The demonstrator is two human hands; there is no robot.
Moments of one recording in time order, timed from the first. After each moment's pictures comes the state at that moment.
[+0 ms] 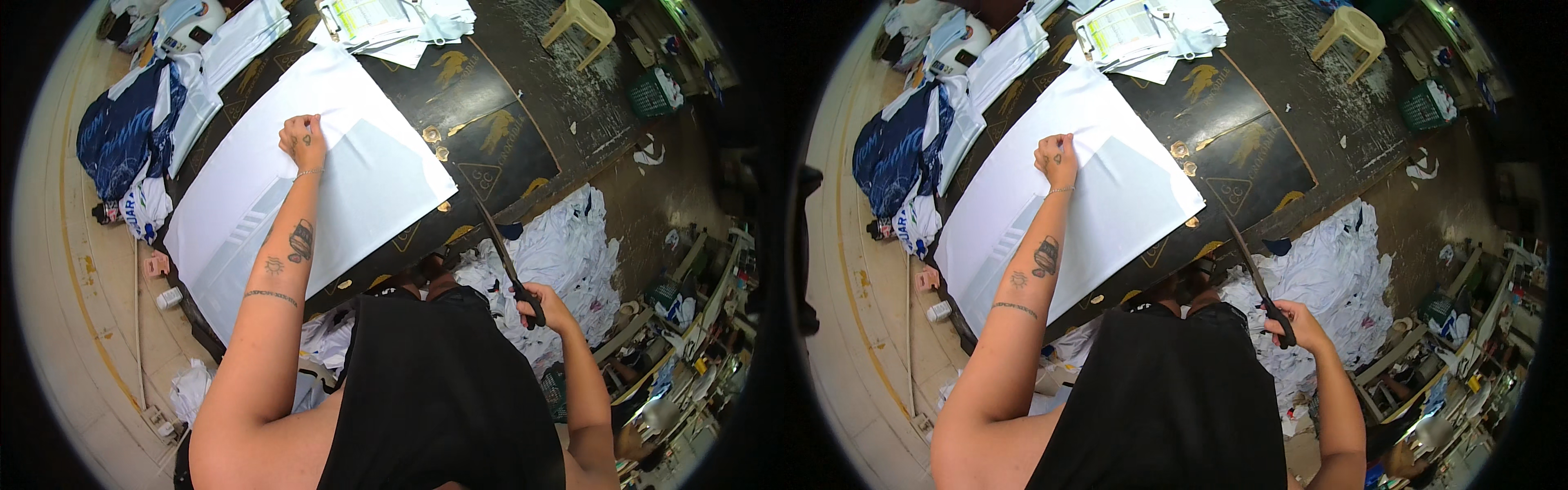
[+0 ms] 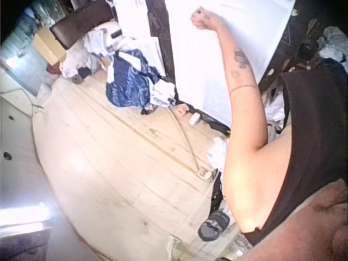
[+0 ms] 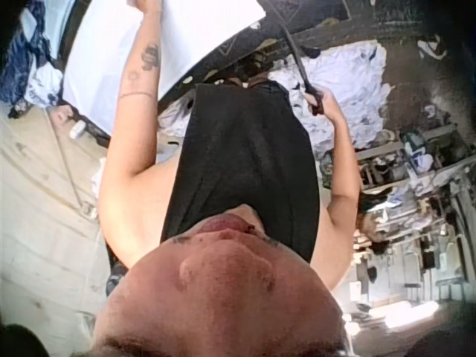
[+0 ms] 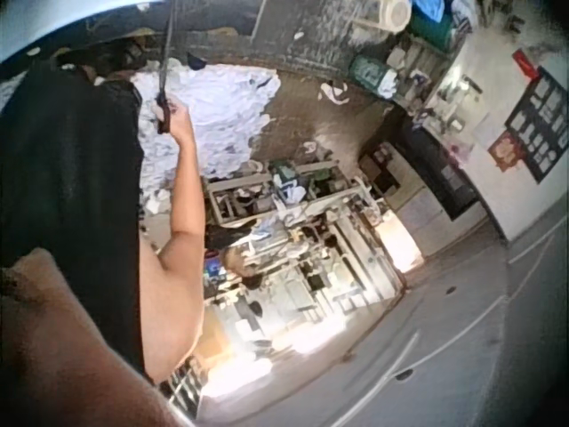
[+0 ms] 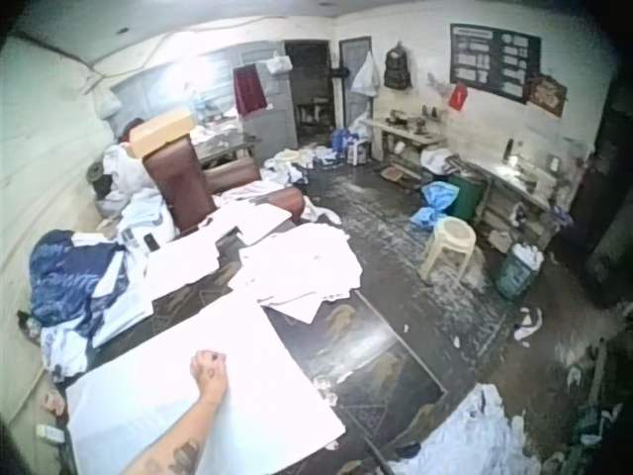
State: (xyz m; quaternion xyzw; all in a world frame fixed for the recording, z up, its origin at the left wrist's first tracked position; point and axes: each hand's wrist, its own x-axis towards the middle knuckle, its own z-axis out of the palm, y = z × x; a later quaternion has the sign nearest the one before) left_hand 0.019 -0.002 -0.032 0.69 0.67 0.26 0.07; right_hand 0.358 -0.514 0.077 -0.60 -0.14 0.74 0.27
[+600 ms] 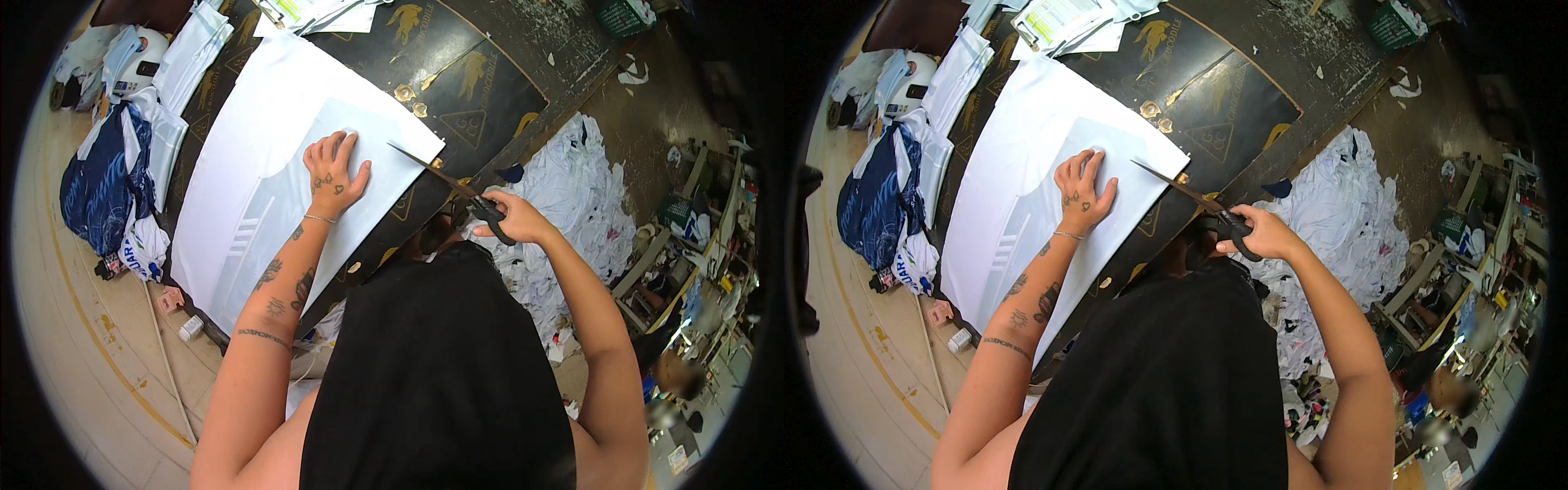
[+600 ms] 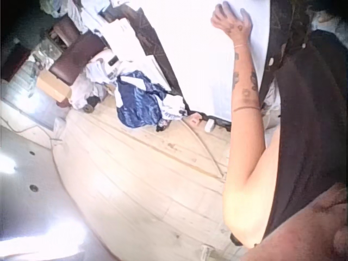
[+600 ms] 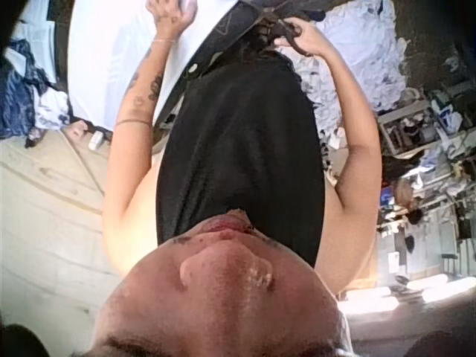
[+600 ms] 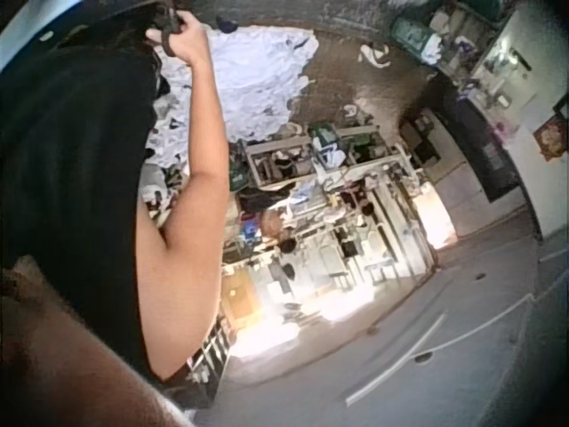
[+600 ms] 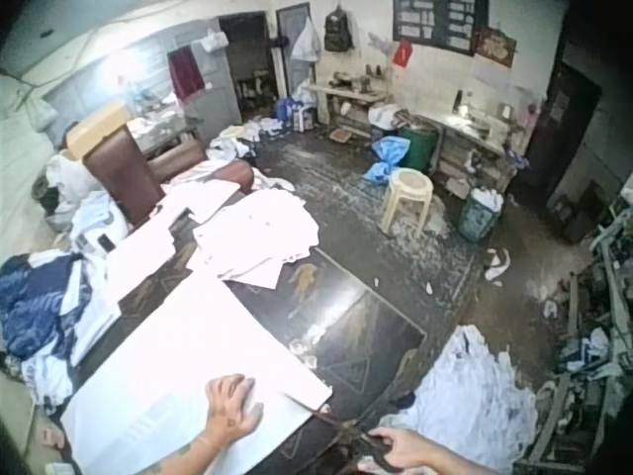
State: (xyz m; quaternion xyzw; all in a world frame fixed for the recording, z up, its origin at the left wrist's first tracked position) left_hand 0.022 -0.135 0.008 0.93 0.30 0.17 0.12; right_hand 0.302 -0.418 0.050 -0.70 -0.32 0.60 0.21
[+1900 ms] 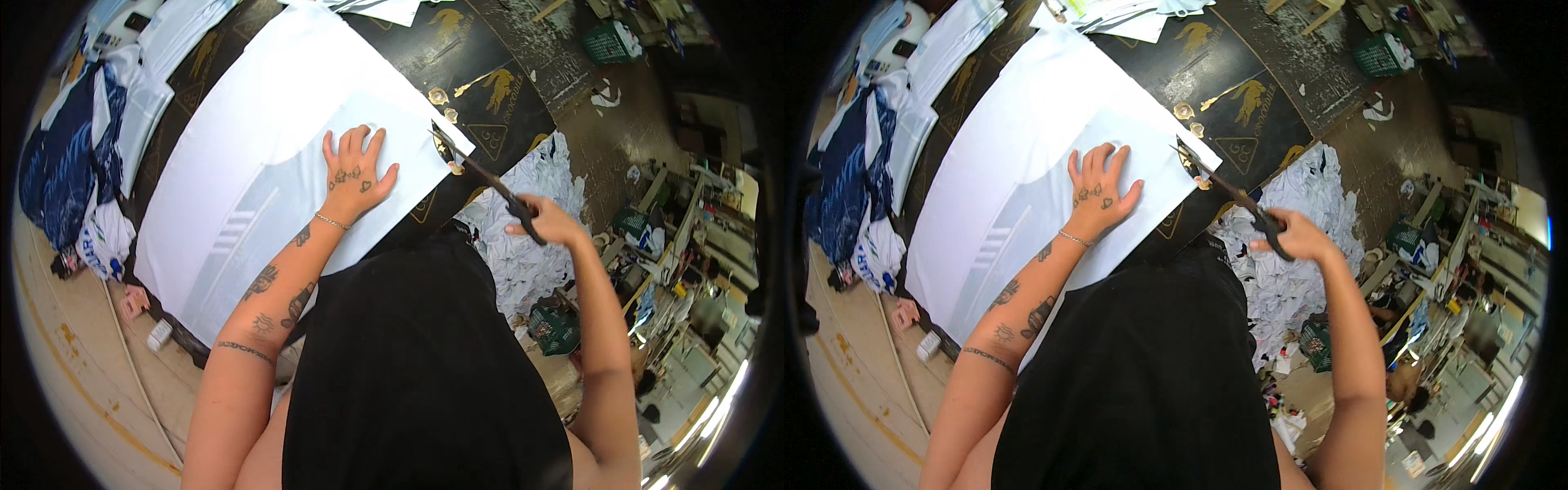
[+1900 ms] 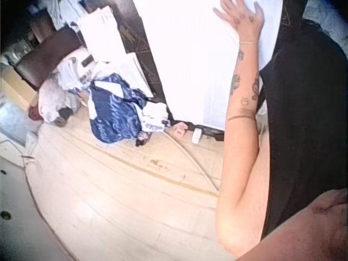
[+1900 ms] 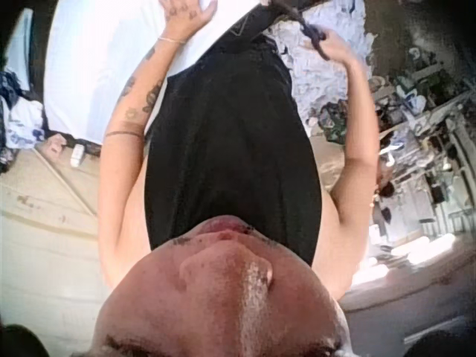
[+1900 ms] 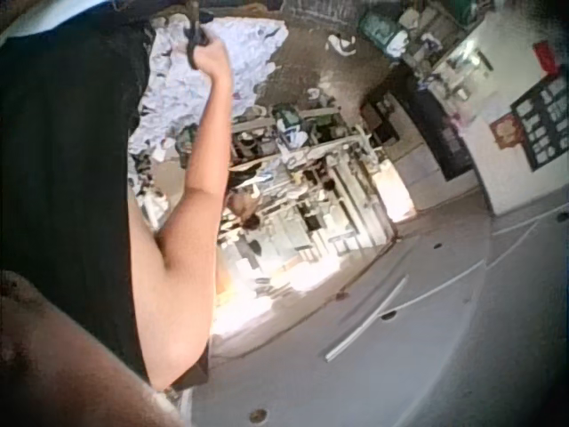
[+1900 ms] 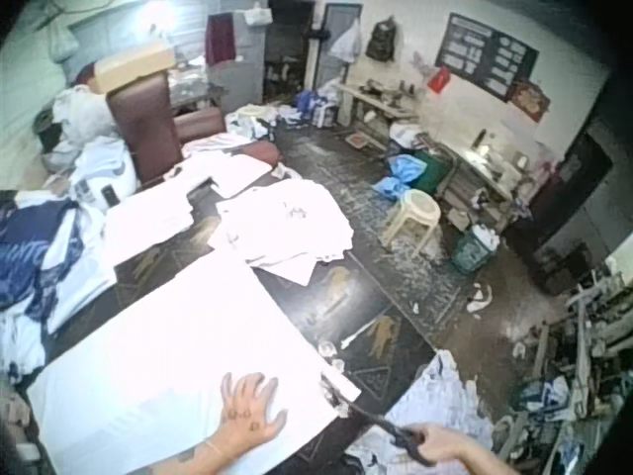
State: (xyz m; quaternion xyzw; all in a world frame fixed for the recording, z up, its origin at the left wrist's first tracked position) left_hand 0.010 -0.130 0.009 0.92 0.31 0.16 0.18; right_hand 0.310 -0.357 0.131 -0.78 -0.29 0.56 0.04
